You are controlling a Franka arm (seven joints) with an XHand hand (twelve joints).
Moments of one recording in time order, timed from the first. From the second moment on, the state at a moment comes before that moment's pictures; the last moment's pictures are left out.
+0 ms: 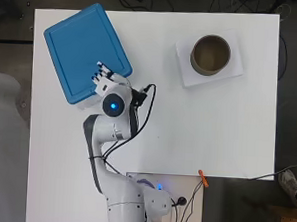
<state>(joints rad) 0.14 -0.43 0.05 -2.42 -0.04 2.28 -1.64</state>
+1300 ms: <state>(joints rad) 0.40 -0.97 0.16 -2.79 0.43 1.90 -2.32</state>
